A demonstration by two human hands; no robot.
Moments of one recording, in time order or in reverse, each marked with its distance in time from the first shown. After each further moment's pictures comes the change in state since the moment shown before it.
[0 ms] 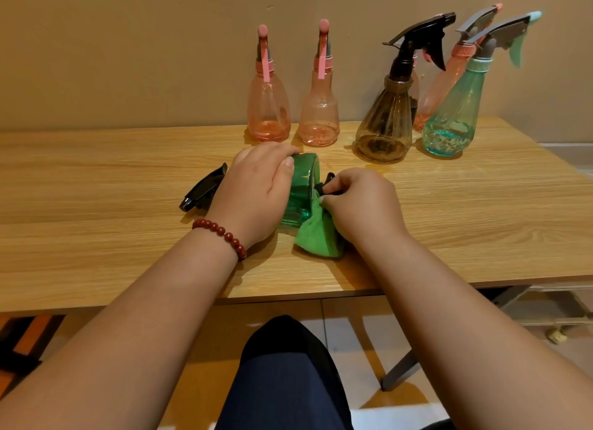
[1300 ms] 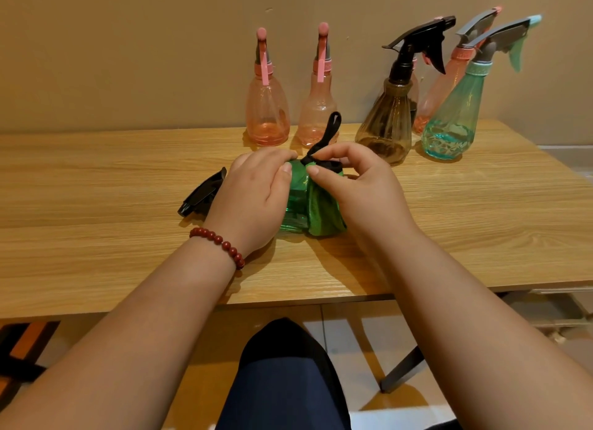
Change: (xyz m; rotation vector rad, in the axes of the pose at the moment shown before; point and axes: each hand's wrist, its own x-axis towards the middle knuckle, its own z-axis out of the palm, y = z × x) left_hand -0.002 -0.002 0.002 -0.030 -0.007 -0.015; right_hand -0.004 -0.012 -0.012 0.562 -0.039 -0.130
